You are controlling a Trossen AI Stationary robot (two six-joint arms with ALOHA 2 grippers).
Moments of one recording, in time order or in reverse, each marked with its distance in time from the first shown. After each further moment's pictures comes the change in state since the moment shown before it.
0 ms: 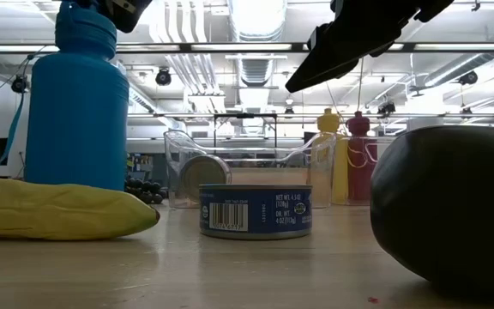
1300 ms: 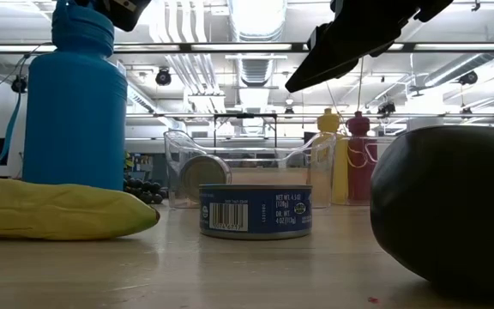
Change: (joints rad) left arm 0.001 -0.005 0.000 0.011 0.023 0.022; right arm 0.000 0.000 0.000 0.001 0.000 0.002
